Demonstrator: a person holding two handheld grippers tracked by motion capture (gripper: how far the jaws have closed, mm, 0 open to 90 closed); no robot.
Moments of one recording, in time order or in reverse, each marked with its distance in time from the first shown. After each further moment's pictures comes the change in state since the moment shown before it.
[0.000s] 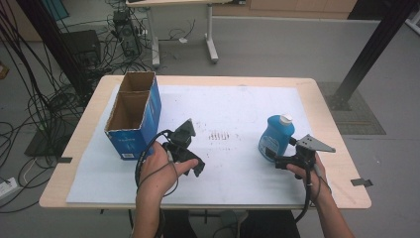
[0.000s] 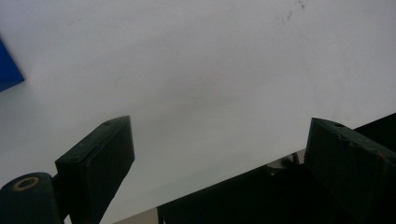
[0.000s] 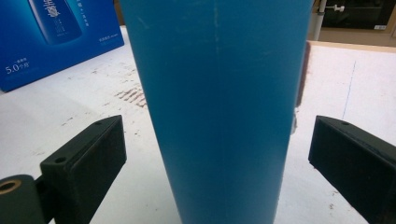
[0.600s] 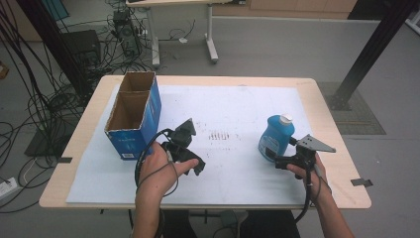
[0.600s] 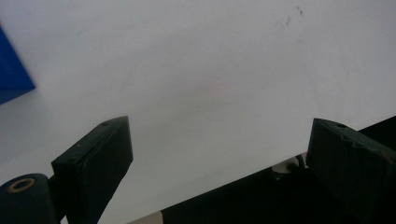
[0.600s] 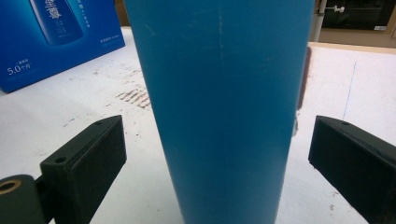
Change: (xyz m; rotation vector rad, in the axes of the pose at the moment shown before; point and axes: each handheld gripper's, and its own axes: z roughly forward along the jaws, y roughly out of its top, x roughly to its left) left arm -0.002 -0.001 -0.002 -0.021 0.014 0.016; right arm 0.001 0.001 -0.001 -0.003 0.002 0.002
